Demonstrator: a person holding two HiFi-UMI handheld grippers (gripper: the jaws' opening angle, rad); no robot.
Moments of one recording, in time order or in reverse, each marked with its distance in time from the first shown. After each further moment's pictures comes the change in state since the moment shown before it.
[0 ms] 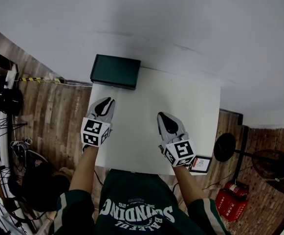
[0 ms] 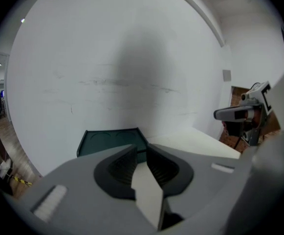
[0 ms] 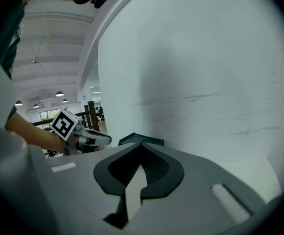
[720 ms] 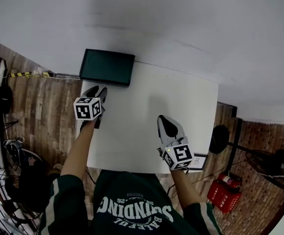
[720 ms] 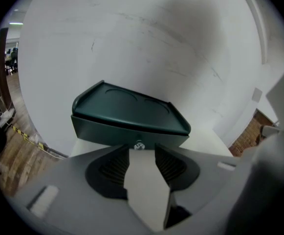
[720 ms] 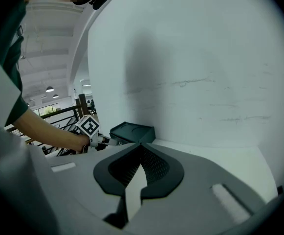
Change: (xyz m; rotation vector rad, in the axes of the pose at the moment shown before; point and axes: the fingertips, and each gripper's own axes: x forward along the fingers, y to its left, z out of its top) left arm 0.095 0.077 -0.091 -0.371 0.231 0.047; right arm 0.004 -0.024 -0.038 0.039 0.113 -0.093
